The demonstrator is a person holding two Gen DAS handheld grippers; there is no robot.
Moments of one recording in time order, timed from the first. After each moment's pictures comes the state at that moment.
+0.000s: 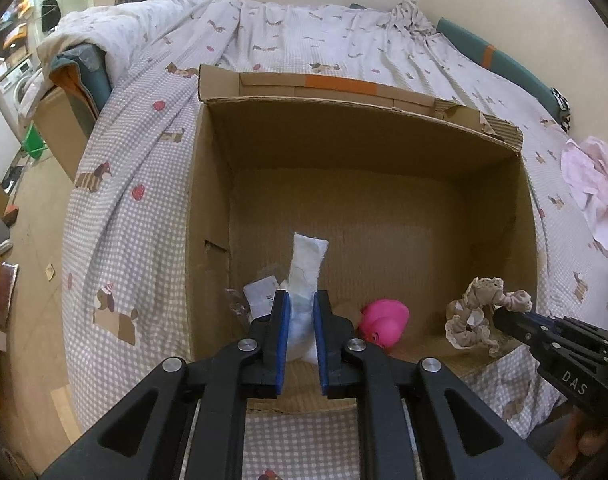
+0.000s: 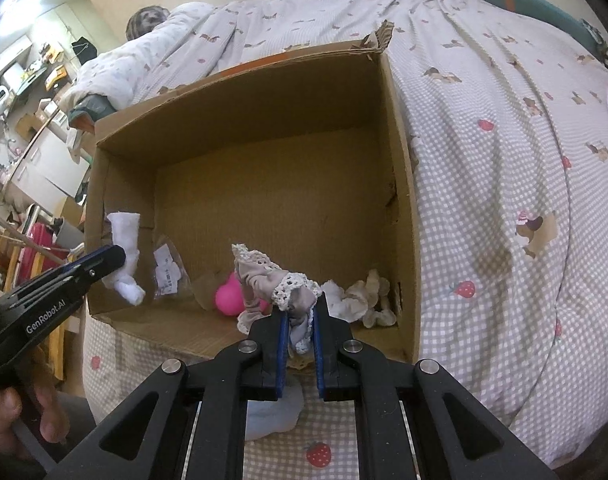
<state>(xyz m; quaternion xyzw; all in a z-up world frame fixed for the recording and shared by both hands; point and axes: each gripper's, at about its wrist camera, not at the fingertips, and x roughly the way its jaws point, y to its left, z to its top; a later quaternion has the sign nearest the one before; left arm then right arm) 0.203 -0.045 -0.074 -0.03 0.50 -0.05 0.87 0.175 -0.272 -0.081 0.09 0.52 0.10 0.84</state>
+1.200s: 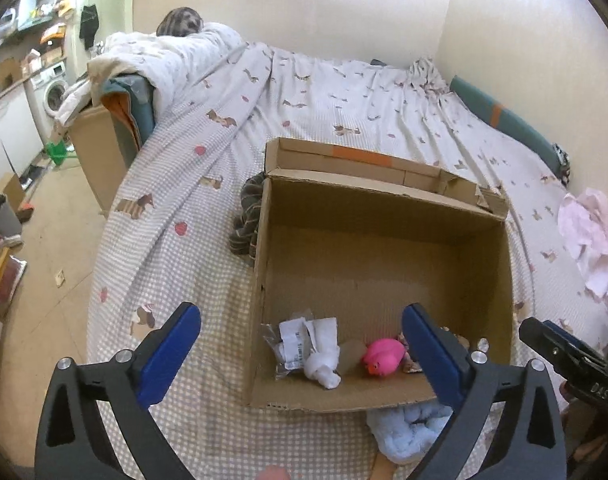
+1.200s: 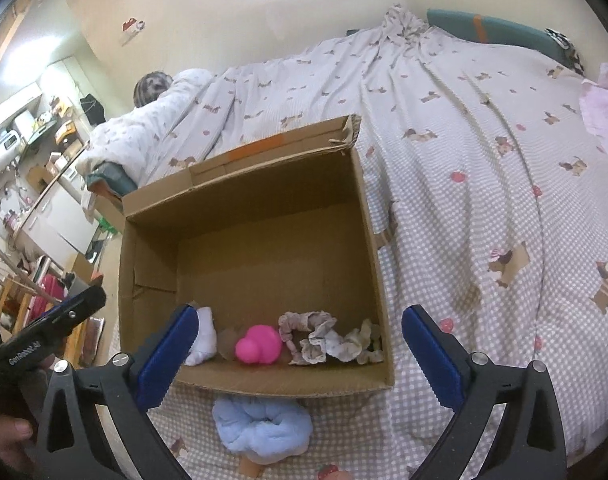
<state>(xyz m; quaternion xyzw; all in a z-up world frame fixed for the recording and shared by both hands) 0.172 -0.009 -0.021 -0.08 0.42 -0.02 0.91 0.153 -0.294 -0.039 0.14 0.42 0.08 0.89</state>
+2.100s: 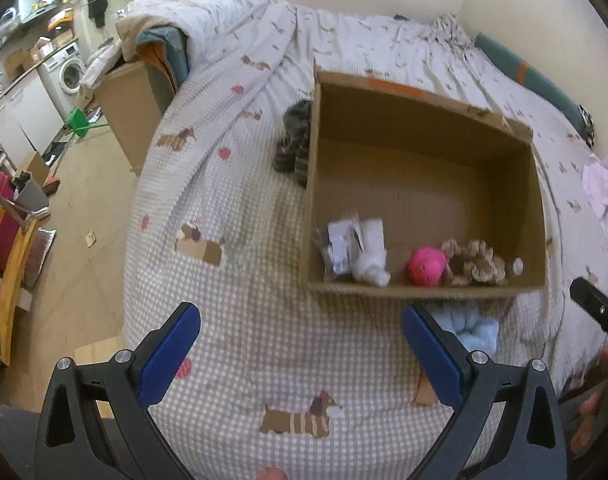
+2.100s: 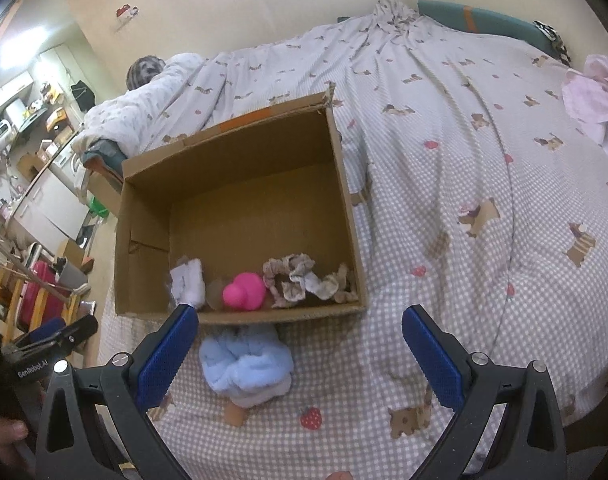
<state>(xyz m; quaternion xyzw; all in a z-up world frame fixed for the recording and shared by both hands) 0.112 -0.003 -0.056 -0.03 0.50 0.03 0.87 0.104 -0.303 -0.046 0.12 0.45 0.07 0.88</state>
